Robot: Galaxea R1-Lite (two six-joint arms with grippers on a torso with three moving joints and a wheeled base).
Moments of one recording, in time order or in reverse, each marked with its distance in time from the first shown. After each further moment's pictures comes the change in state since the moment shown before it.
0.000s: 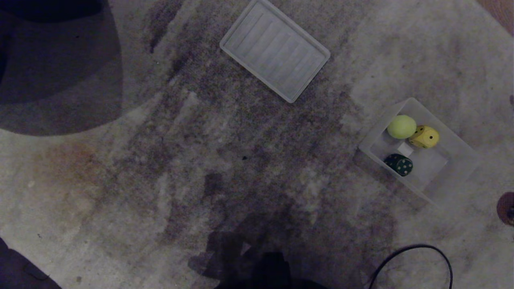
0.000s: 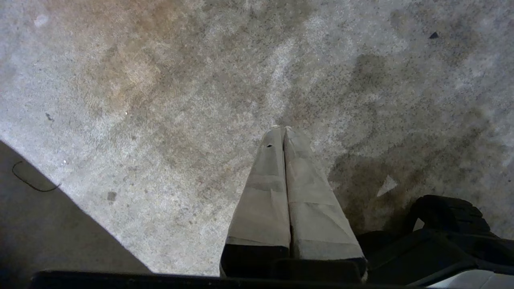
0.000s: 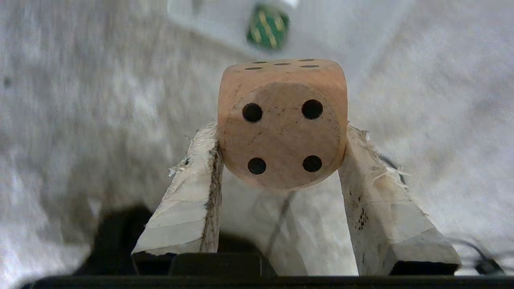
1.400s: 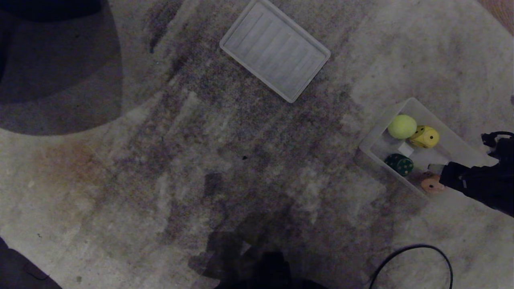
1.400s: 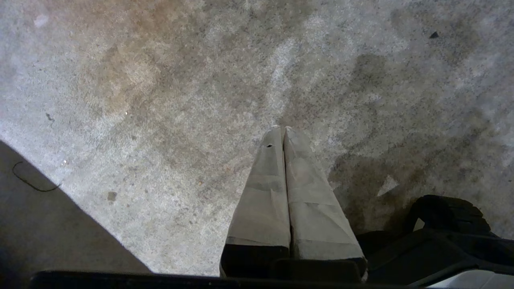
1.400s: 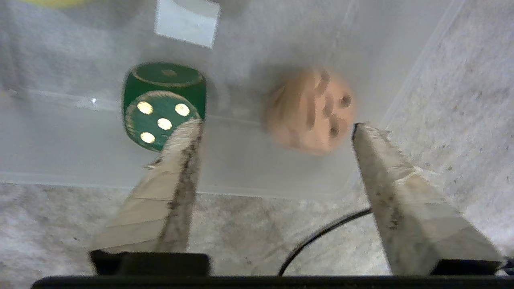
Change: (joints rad) left arm 0.000 0.000 0.000 0.000 0.000 0.000; right arm -0.177 0.959 -0.164 -0.608 -0.013 0.076
